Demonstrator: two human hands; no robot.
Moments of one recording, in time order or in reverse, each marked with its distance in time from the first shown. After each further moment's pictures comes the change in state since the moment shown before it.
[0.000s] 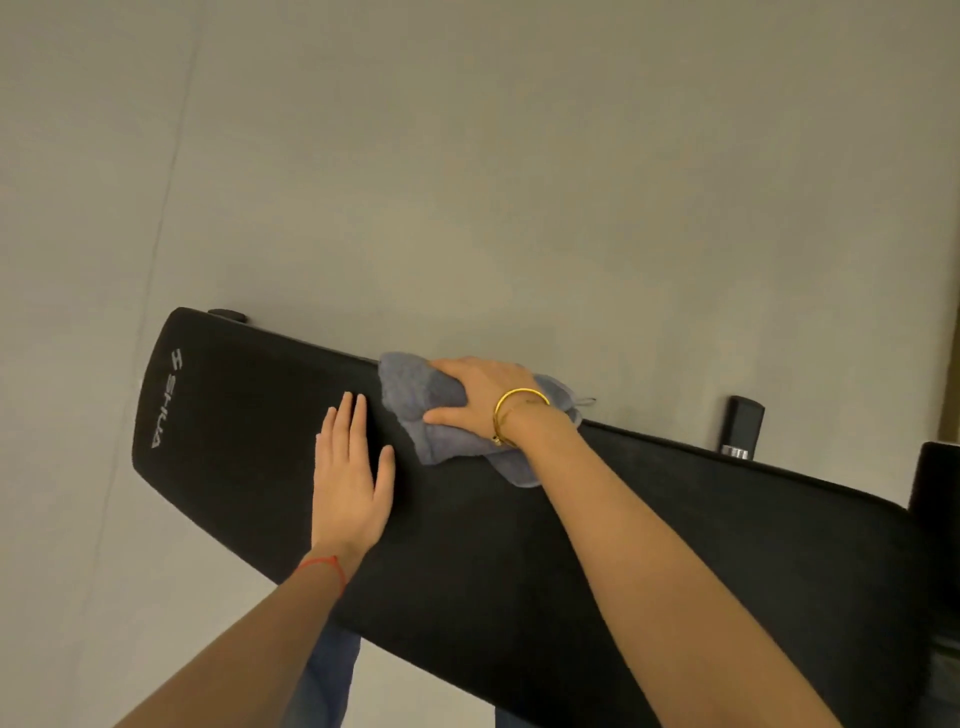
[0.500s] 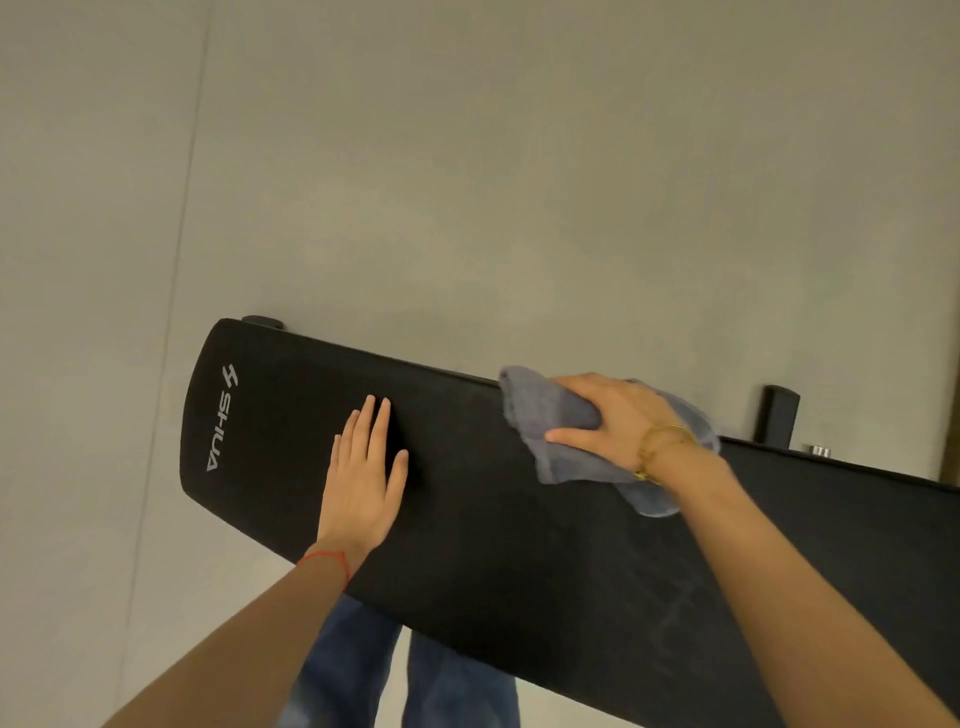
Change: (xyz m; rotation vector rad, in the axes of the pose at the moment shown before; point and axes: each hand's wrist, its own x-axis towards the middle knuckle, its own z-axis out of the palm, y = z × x) left_hand 0.054 -0.122 -0.048 0.043 -0.206 0.065; right_hand -0.007 -0.019 0.002 -0.005 0.109 0.150
